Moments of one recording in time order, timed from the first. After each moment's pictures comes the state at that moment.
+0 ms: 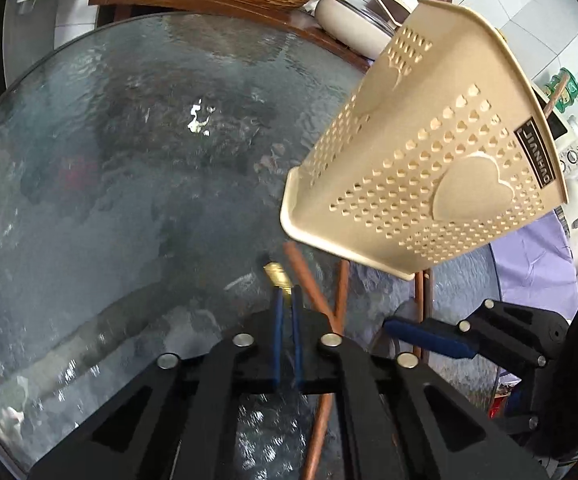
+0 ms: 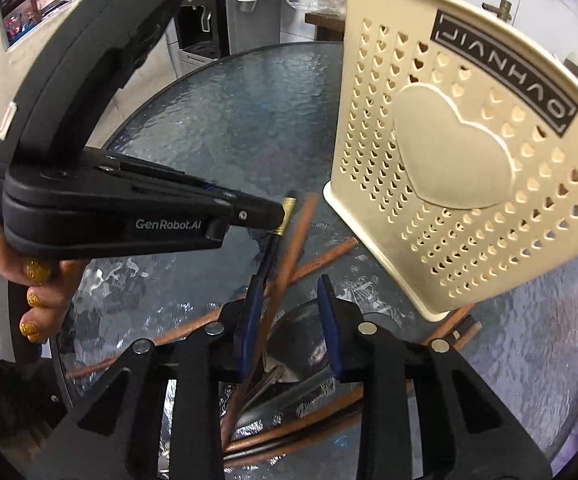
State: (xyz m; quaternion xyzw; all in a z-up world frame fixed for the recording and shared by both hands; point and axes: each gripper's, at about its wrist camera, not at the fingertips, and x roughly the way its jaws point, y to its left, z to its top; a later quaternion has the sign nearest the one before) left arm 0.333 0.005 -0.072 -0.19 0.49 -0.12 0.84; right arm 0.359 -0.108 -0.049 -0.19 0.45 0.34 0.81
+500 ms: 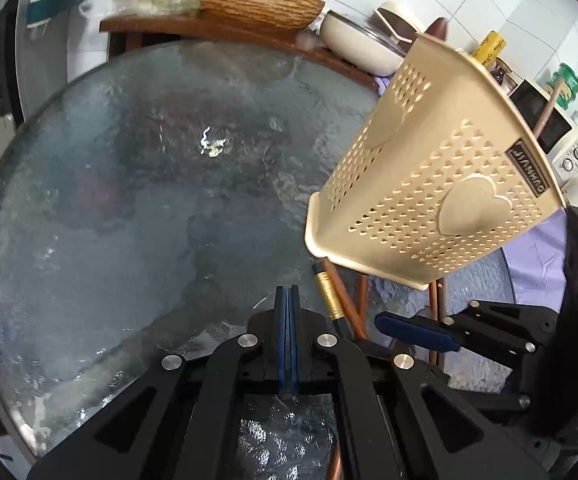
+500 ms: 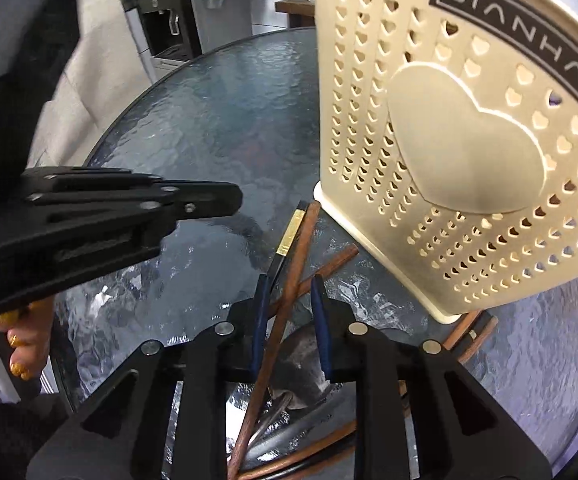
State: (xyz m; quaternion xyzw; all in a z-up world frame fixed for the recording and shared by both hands) left arm 0.323 0.020 -0.057 -0.17 0.46 -0.10 0.87; right arm 0.380 -0.096 -0.059 -0.15 0.48 0.30 0.81
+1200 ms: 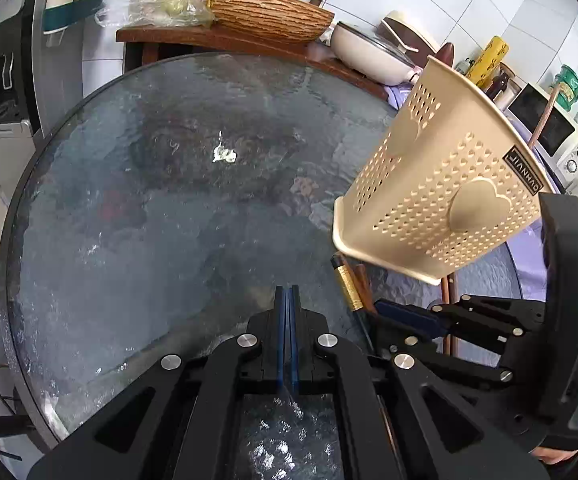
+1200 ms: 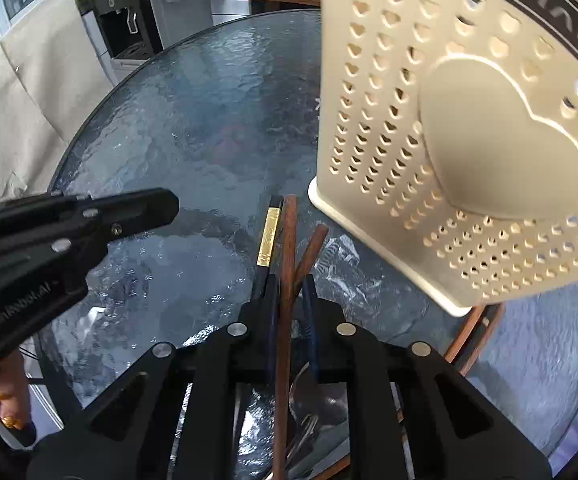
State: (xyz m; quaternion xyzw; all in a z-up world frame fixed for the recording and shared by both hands) left arm 0.303 0.042 -0.051 -0.15 0.45 -0.08 0.87; right arm 0.386 -0.072 -0.070 -0.13 0.51 0.23 0.82
